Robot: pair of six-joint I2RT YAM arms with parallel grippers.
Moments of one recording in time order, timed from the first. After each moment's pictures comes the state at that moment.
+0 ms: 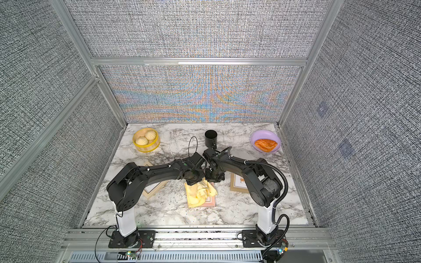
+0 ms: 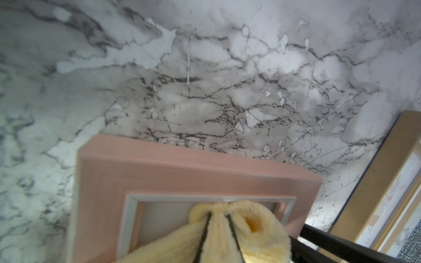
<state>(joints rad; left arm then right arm) -0.87 1.92 1.18 -0.45 0.06 -1.19 0.65 1.93 1.23 -0.74 -0.12 0.57</state>
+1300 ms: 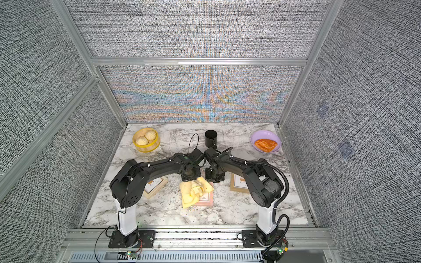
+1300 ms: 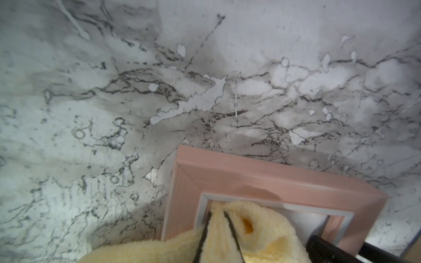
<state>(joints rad) -0.81 1.96 1.31 -0.69 -0.04 -0.97 0.65 1.92 1.20 -0.71 -0.13 0.63</state>
